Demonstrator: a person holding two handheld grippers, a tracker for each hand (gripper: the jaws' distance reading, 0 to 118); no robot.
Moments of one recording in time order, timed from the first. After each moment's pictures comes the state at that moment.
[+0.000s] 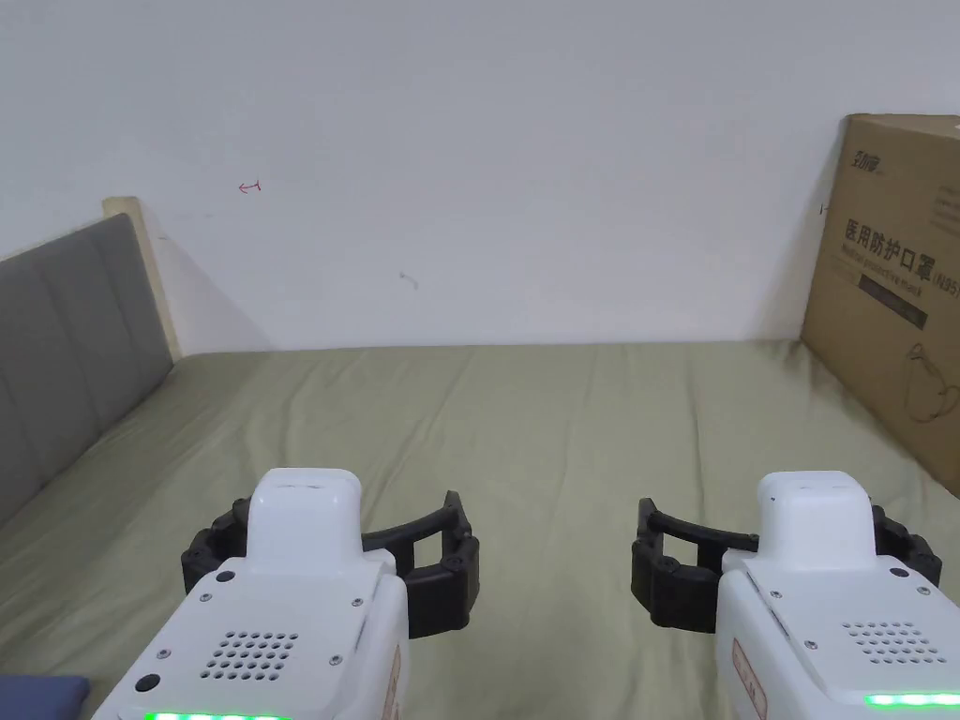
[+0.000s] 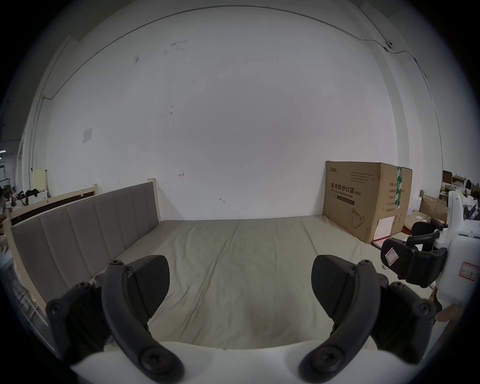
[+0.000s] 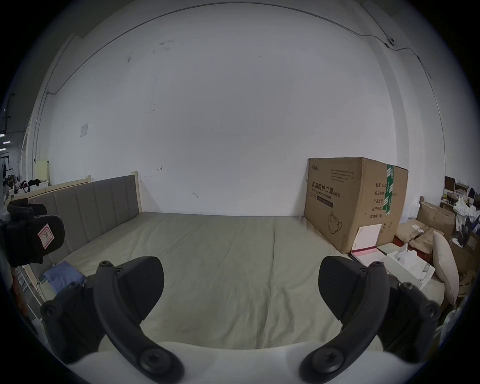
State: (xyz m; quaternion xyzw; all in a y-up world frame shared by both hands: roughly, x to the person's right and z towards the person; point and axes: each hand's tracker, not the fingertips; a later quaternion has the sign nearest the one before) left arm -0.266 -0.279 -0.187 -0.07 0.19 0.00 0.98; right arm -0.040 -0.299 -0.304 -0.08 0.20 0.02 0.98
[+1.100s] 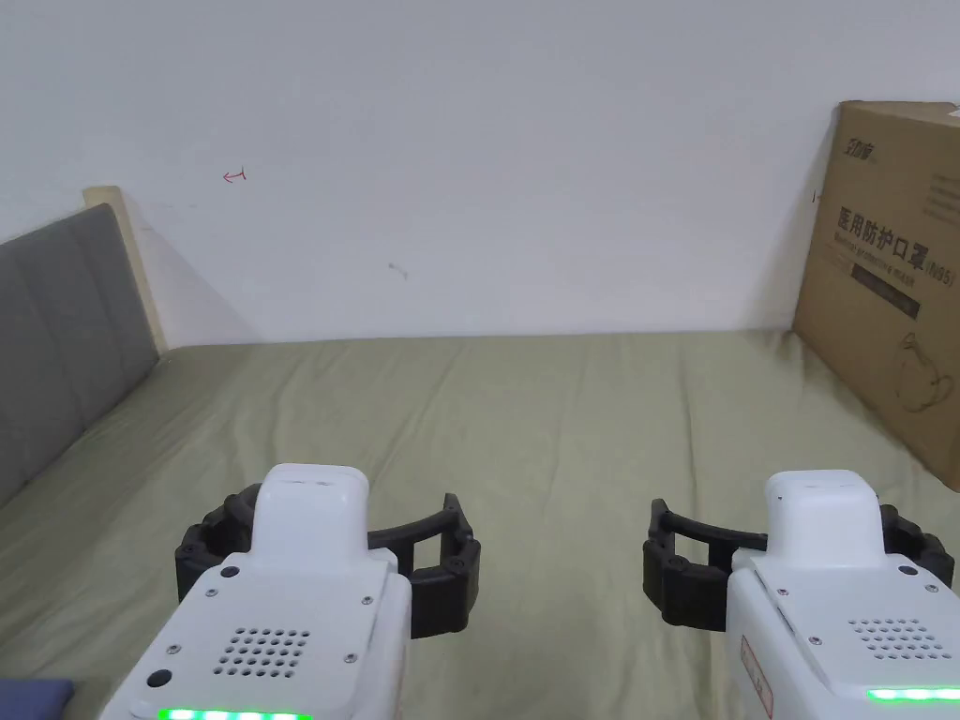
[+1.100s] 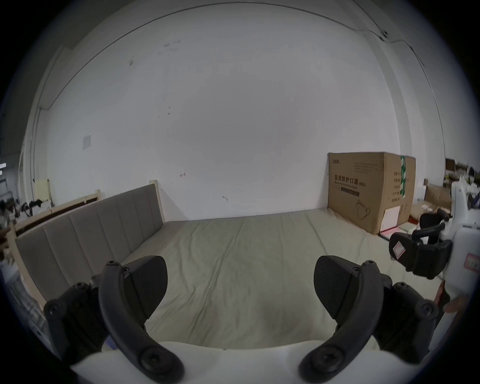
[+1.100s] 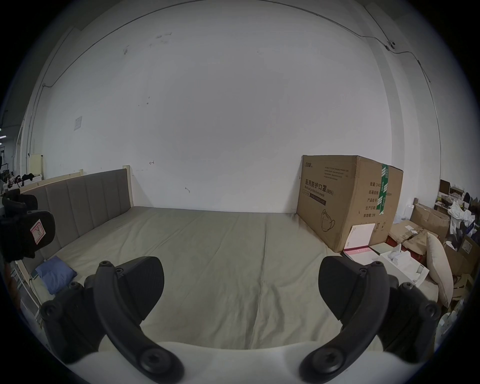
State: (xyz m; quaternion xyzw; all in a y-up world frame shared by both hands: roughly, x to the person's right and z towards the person) left arm -0.263 -0.281 -0.202 -0.09 0.20 -0.04 0.97; right arm -0.038 -0.305 -0.316 -0.09 0.18 0.04 0.98
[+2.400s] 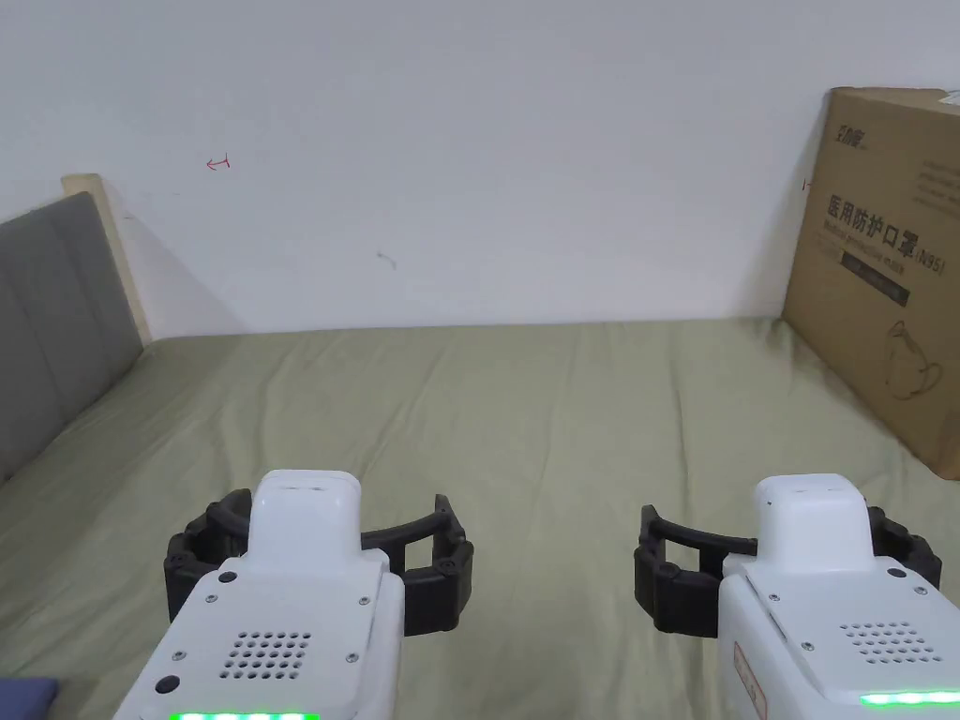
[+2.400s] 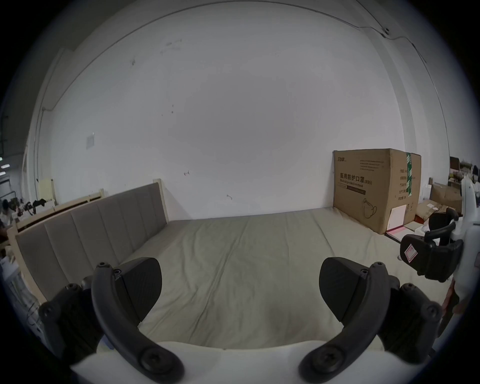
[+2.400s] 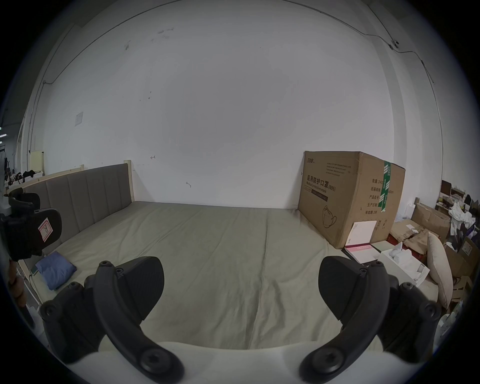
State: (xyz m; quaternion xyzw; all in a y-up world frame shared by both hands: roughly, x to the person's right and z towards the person) left arm -0.267 -0.297 -0.212 -0.08 0.22 -0.04 0.97; right arm -0.038 -0.312 -0.318 -0.10 0.18 0.04 0.98
